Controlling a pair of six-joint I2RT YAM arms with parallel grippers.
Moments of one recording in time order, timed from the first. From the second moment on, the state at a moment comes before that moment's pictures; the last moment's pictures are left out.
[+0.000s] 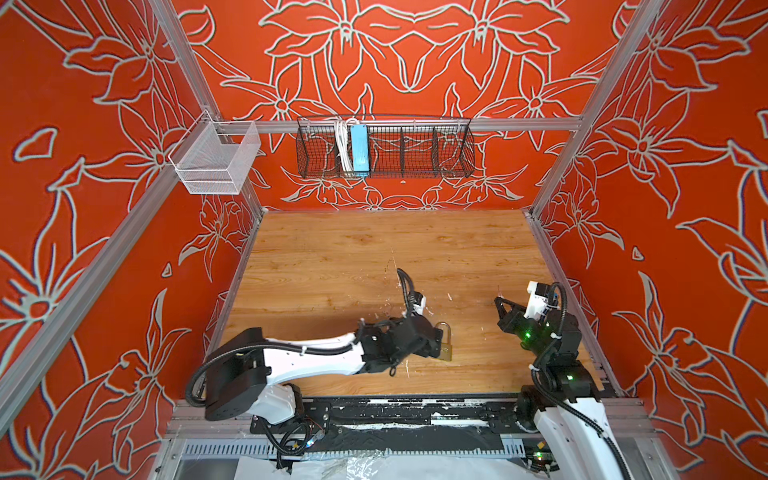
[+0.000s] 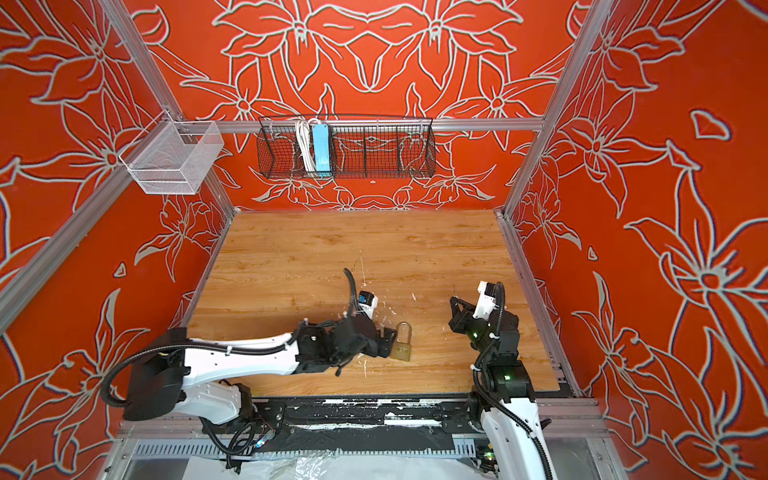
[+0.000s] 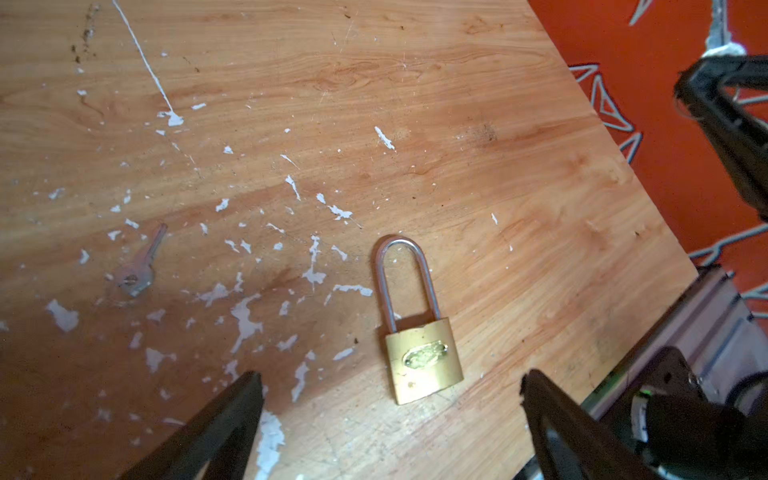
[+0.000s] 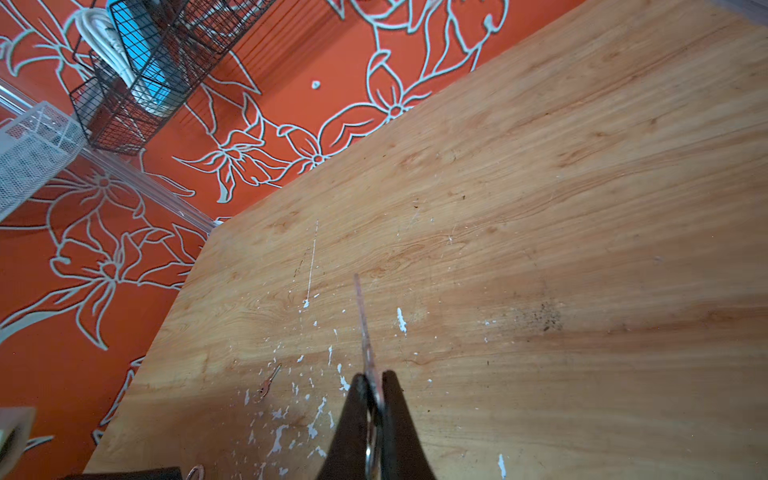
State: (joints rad) left arm -1.20 1.52 0.98 -0.22 -0.40 -0.85; right arm 0.00 0.39 0.30 -0.25 -0.30 0.54
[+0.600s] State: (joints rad) left arm -1.26 1.97 1.56 -0.66 -0.46 -0.95; right arm 0.00 0.38 0.30 -0.28 -0.27 0.53
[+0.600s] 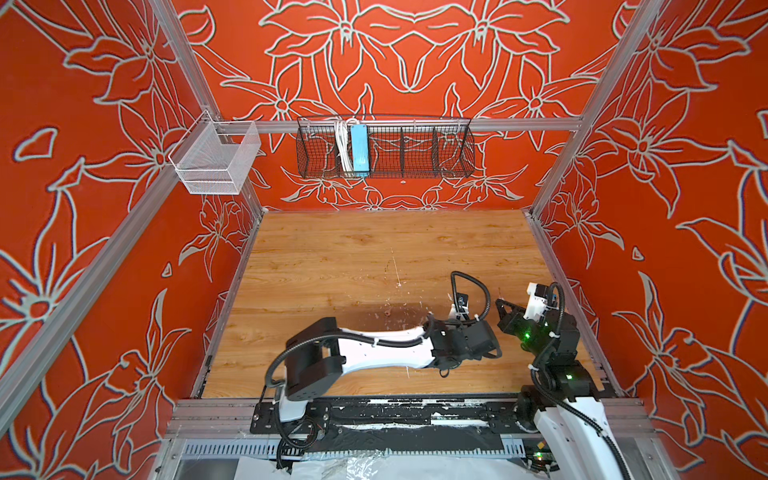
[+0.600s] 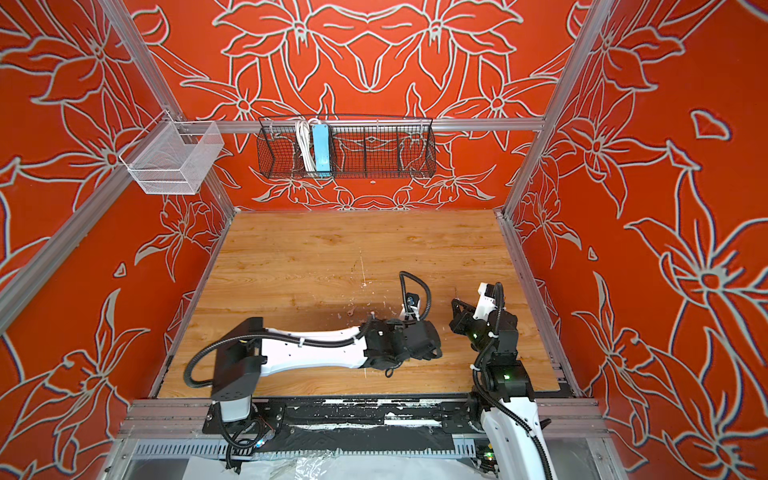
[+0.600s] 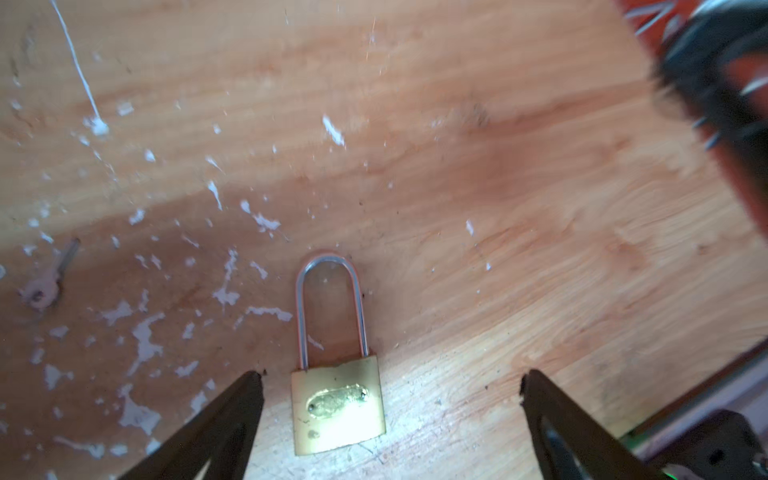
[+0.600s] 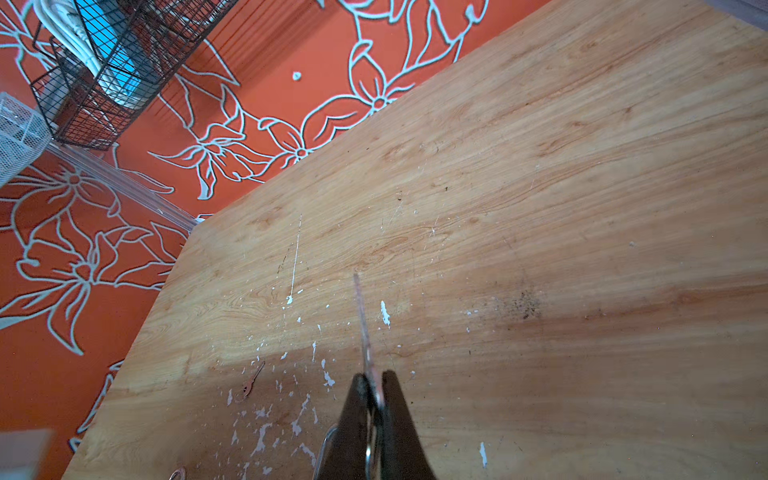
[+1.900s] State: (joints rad) left arm -1.17 2.23 1.74 -0.94 -0.22 -1.14; right arm -0.01 0.35 0.30 -0.30 -0.26 0.53
